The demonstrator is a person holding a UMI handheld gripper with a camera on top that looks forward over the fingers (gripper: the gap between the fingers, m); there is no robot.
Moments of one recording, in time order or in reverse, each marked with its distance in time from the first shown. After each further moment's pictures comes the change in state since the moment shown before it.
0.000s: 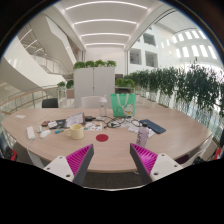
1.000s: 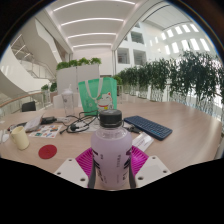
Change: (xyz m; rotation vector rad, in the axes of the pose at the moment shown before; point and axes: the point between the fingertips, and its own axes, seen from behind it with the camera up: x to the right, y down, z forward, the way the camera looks) arm 0.181 0.056 0.349 0.035 0.094 0.077
